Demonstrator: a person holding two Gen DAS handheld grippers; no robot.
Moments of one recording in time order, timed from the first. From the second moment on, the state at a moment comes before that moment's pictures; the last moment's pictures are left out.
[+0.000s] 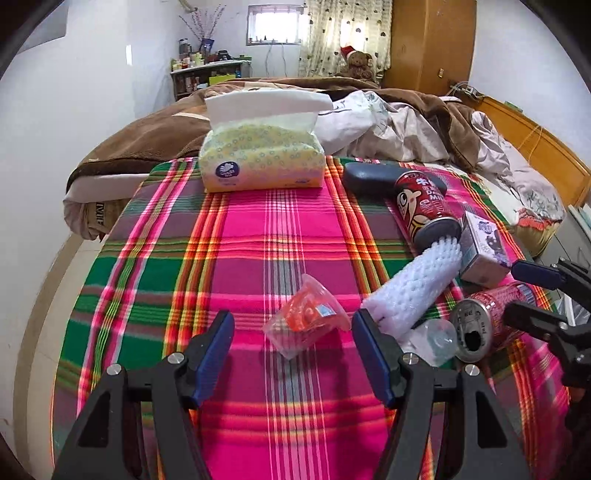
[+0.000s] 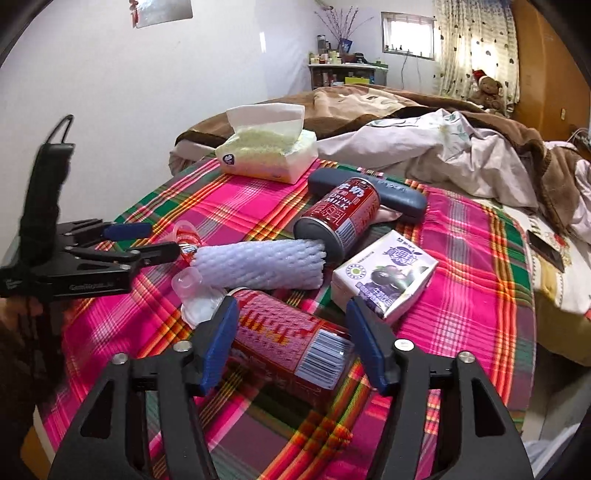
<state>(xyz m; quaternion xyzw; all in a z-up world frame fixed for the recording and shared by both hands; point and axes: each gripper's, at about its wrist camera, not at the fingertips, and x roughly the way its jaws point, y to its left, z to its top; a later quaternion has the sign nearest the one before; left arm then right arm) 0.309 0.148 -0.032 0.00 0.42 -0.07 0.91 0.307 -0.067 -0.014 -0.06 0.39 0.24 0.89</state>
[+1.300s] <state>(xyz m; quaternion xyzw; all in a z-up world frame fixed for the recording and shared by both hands) 0.319 0.151 -0.041 -0.01 0.43 -0.07 0.90 0.299 -0.064 -0.037 -0.03 0.44 0.20 0.88</state>
